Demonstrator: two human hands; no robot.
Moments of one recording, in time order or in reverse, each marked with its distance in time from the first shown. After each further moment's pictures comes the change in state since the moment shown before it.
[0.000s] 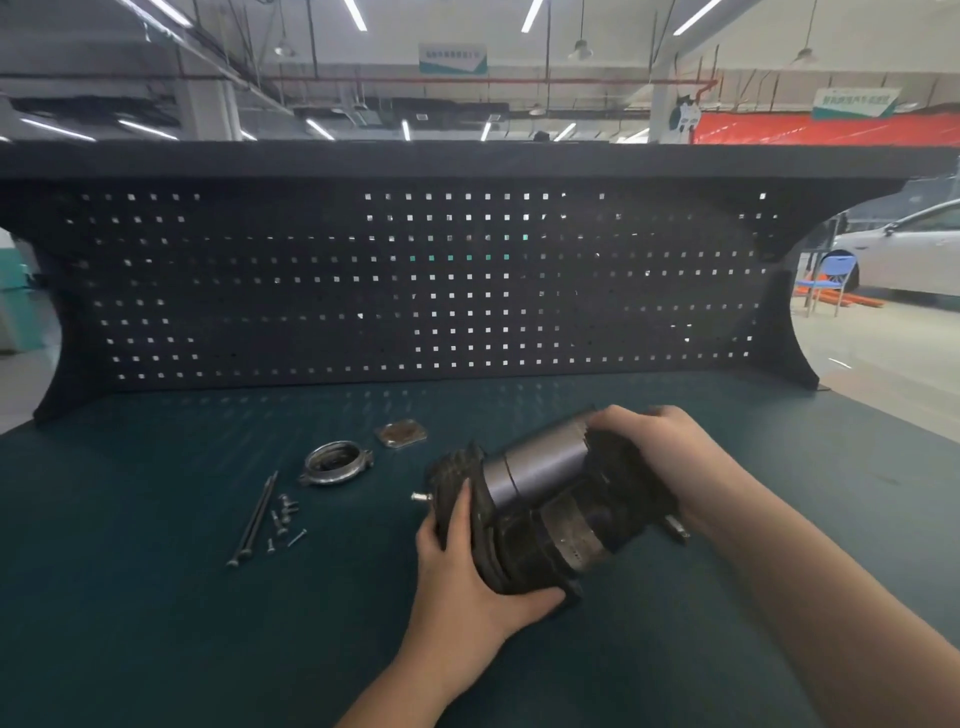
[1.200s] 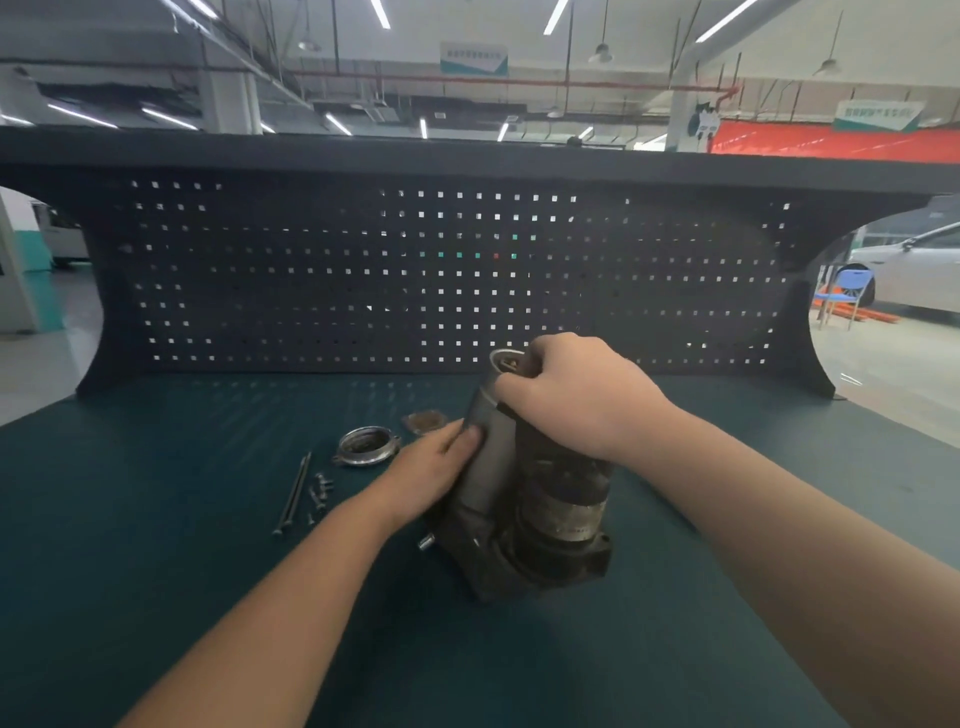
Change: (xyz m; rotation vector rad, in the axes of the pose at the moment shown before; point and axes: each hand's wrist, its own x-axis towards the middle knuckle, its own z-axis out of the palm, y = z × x) left_hand 0.078 0.008 -0.084 0.034 -0.254 0.018; right_hand -0.046 -0.083 0.075 -0.860 -0.004 -0.499
